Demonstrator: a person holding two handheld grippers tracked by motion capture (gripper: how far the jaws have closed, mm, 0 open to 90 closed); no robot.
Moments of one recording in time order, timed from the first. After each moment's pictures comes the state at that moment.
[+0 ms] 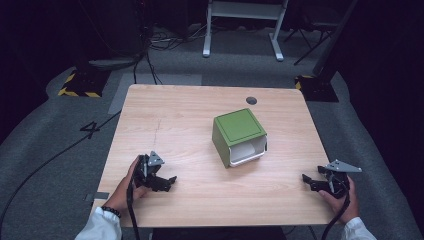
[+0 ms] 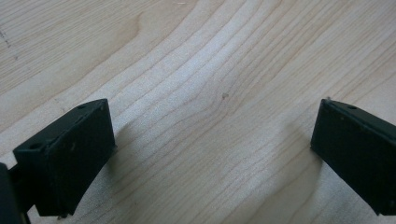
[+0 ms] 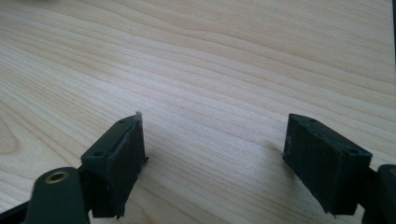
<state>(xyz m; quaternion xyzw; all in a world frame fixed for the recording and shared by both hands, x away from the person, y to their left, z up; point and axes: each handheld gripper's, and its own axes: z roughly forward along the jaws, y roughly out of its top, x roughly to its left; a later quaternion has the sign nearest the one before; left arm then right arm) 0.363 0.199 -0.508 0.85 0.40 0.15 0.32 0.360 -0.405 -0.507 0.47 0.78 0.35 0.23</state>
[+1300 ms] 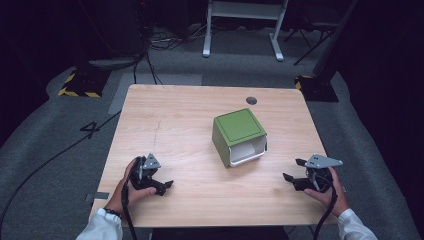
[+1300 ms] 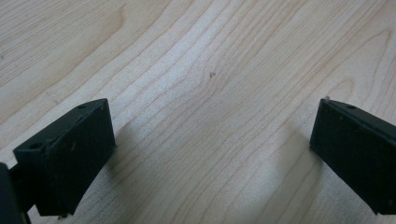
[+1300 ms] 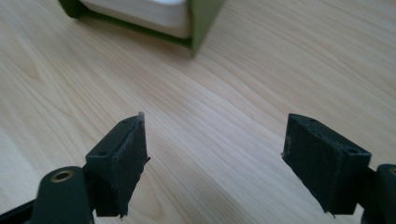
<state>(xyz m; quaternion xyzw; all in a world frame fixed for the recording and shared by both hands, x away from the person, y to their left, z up) 0.358 0.211 -0.508 0.86 0.35 0.13 0.33 0.361 -0.330 -0.466 0.32 0.84 0.38 0.20</state>
